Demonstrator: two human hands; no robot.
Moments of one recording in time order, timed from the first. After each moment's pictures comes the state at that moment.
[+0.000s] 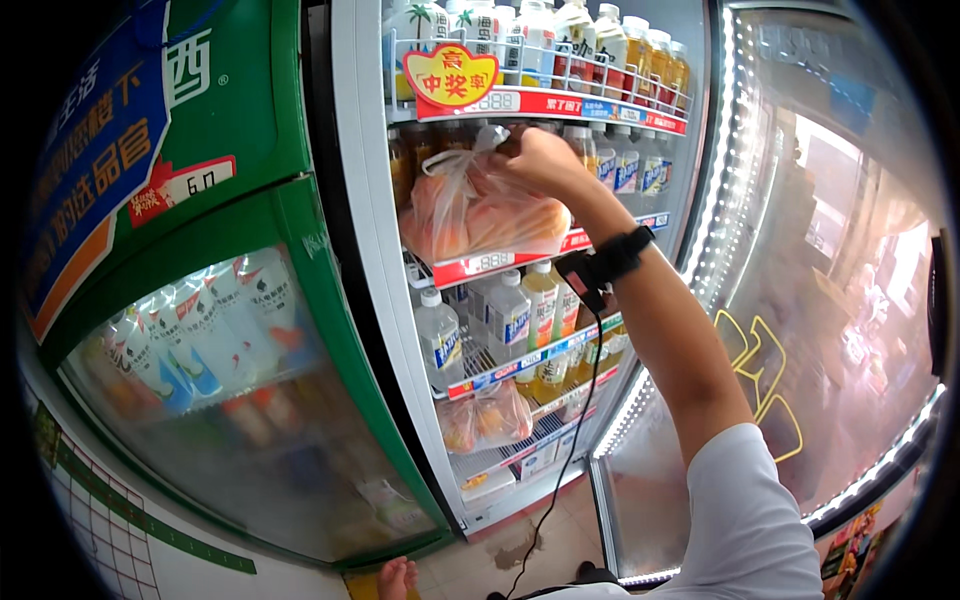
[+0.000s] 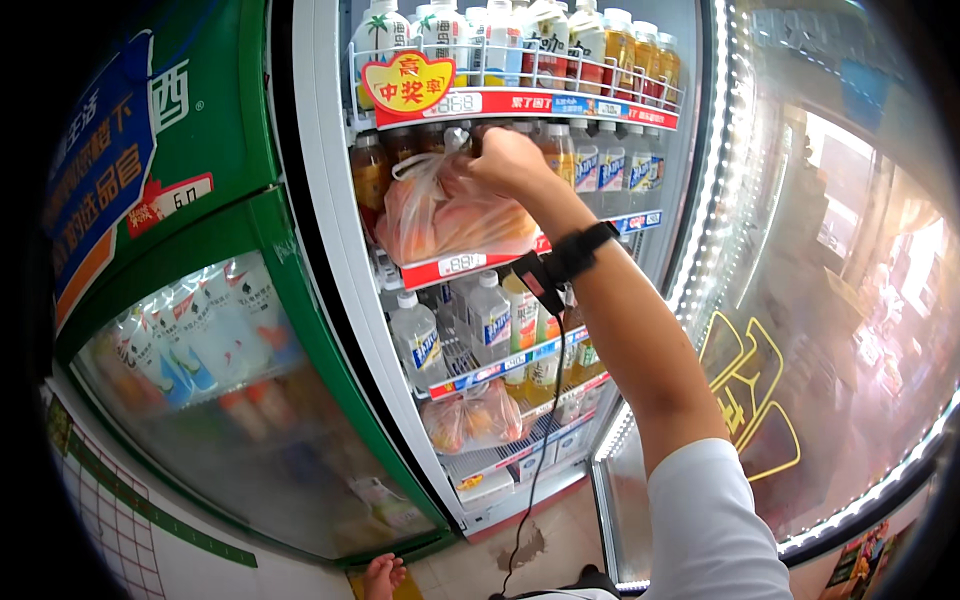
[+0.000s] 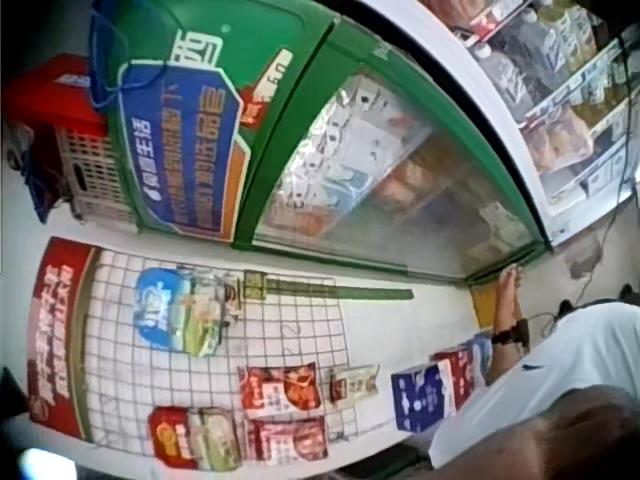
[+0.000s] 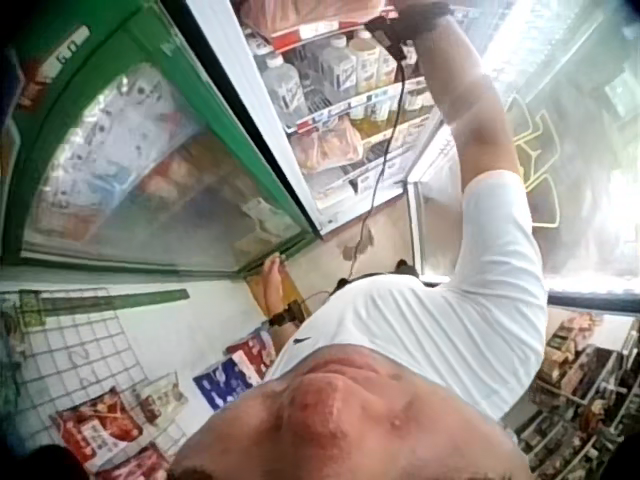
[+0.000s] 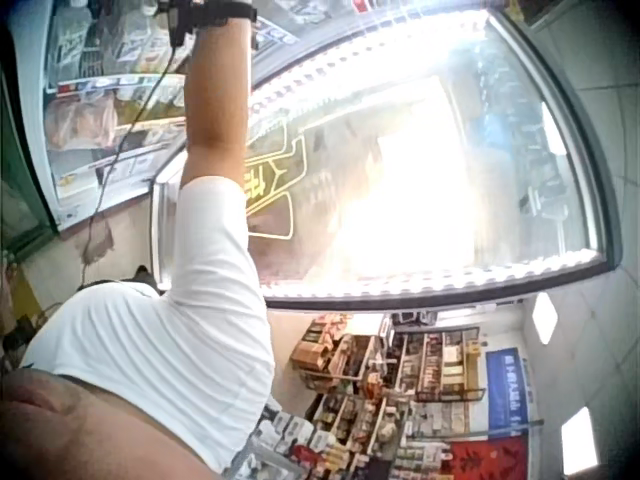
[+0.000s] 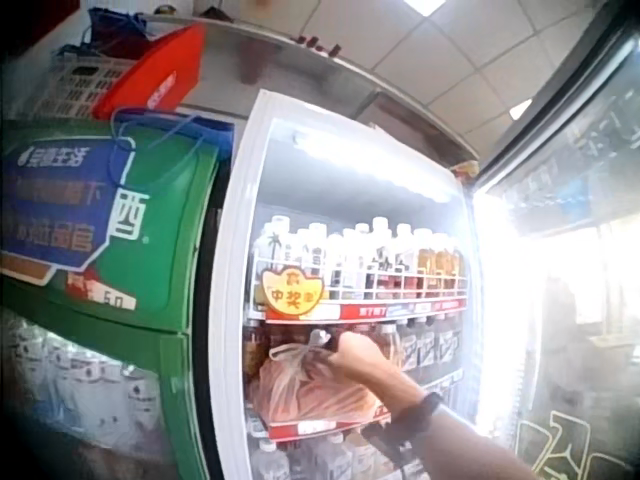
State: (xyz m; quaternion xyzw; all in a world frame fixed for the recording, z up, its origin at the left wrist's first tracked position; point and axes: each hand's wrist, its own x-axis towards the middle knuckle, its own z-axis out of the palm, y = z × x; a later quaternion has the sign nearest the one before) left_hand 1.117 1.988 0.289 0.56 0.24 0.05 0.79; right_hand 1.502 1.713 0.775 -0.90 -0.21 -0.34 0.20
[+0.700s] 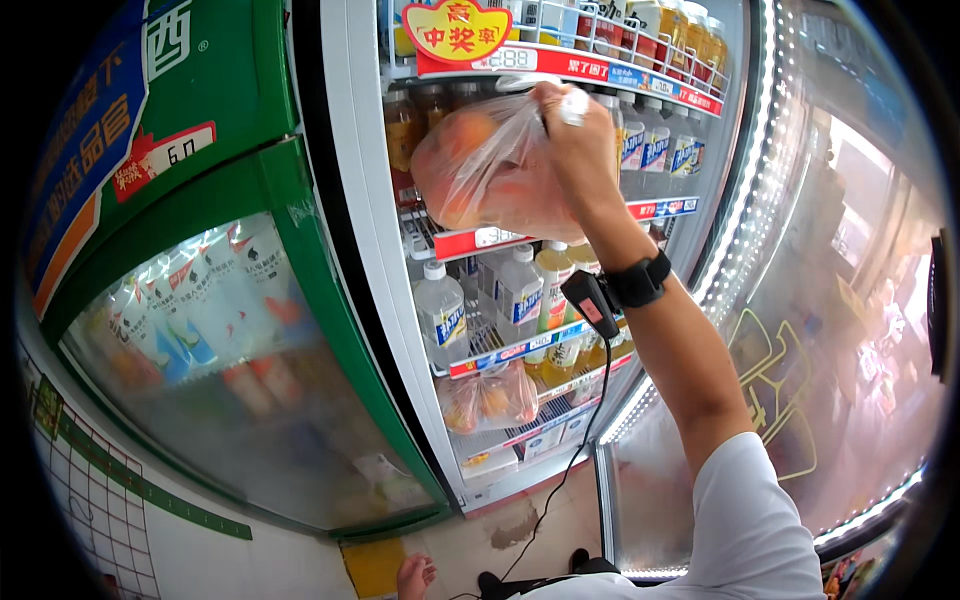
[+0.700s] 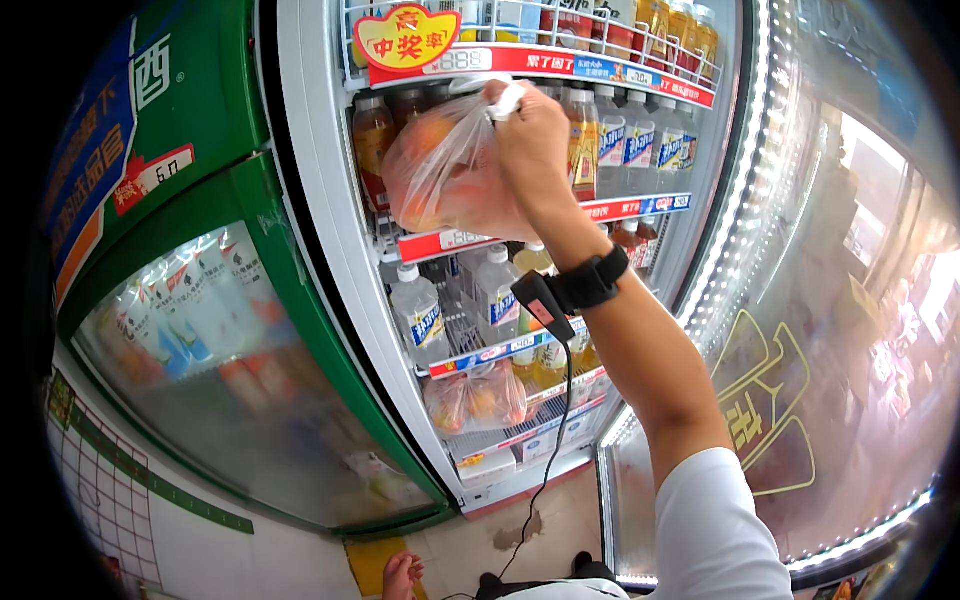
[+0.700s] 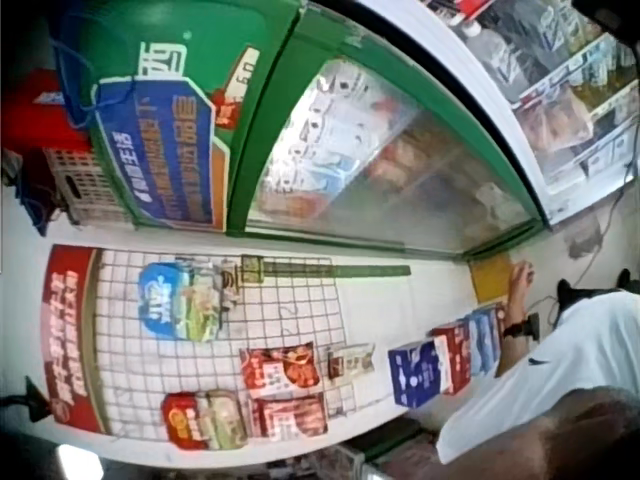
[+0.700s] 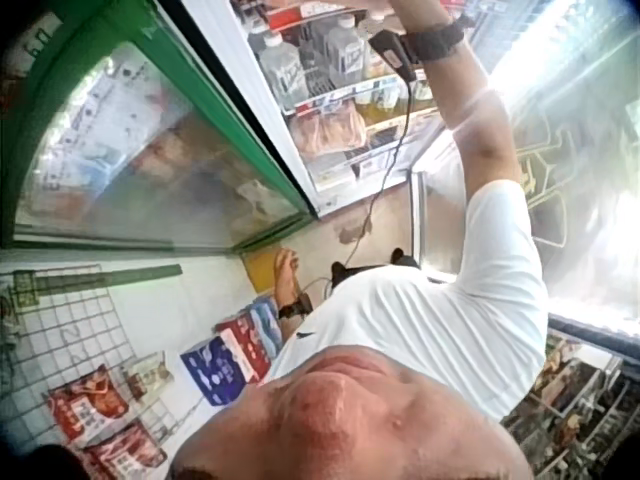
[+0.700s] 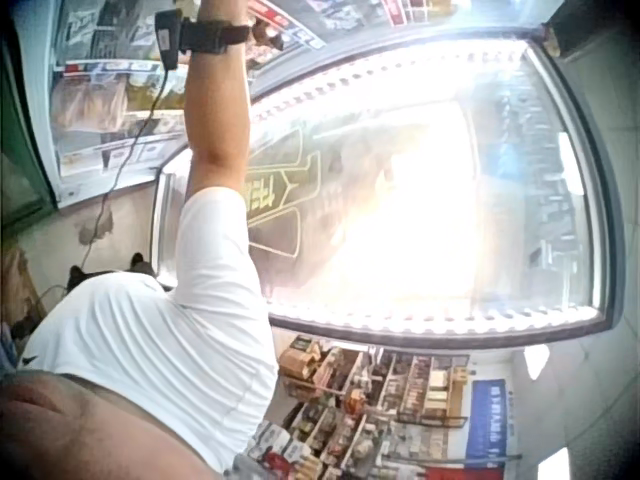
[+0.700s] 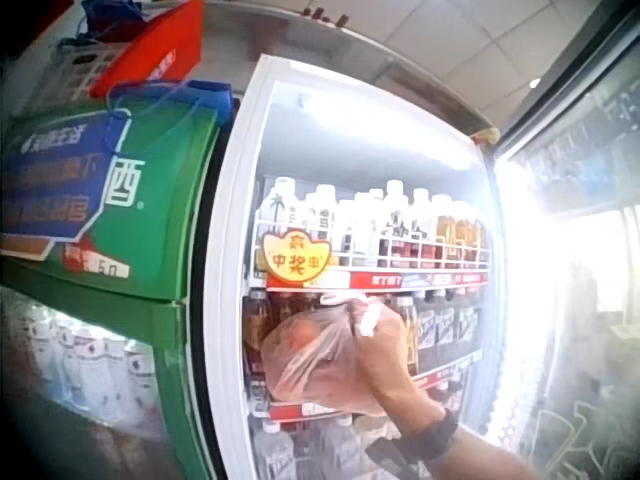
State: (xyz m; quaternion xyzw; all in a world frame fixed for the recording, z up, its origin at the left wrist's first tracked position) left_hand 1.100 1.933 0.216 0.51 0.32 0.00 0.80; right_hand 1.485 1.713 0.740 -0.65 -0.27 -0.47 0.53
